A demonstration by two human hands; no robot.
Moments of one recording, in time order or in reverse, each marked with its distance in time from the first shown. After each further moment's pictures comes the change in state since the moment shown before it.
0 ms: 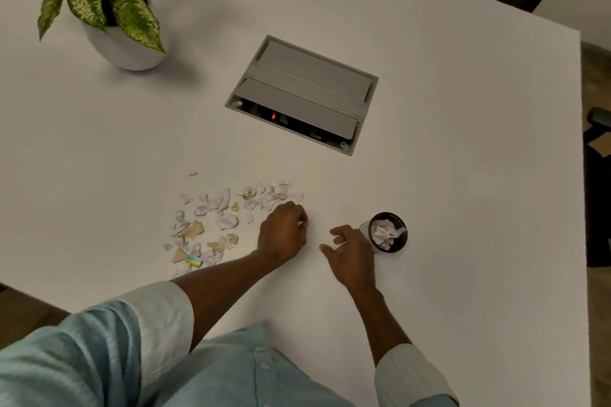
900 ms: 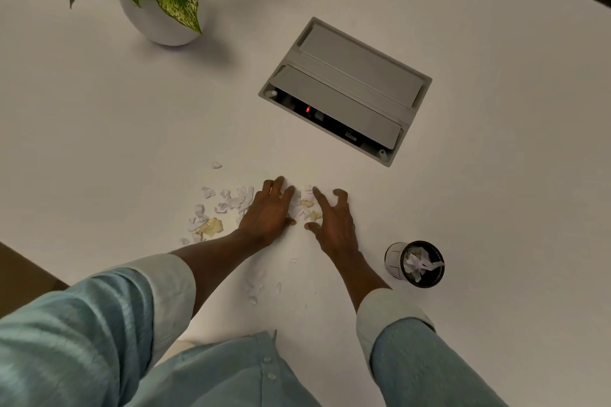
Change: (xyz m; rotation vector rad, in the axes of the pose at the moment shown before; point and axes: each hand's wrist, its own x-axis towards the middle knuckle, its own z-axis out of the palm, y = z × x) left_hand 0.053 -0.098 -0.028 0.320 -0.147 0.021; right_hand 0.092 -0.071 0.069 -0.264 -0.239 -0.264
